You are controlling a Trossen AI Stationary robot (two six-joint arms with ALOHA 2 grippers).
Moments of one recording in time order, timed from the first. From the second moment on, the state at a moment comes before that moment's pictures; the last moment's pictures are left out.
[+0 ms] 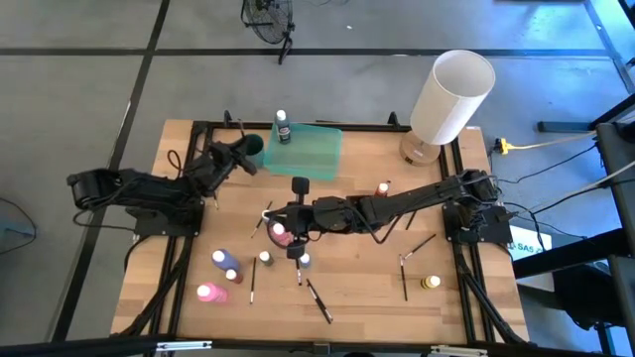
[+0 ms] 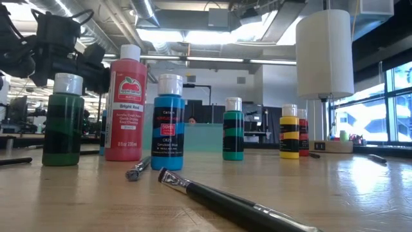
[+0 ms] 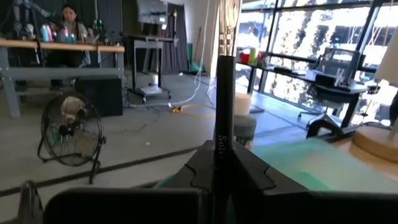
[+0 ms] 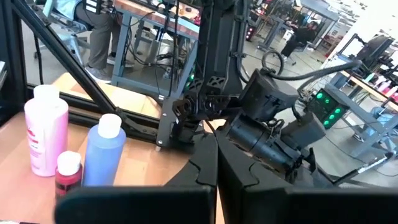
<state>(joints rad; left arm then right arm) 0.52 1.12 0.02 1.10 -0.54 -0.13 0.25 1.94 1.63 0.09 0.35 -0.28</state>
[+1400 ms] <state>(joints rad) 0.52 1.40 0.02 1.37 -0.50 -0.12 0.25 1.94 1.63 0.04 0.31 -0.27</state>
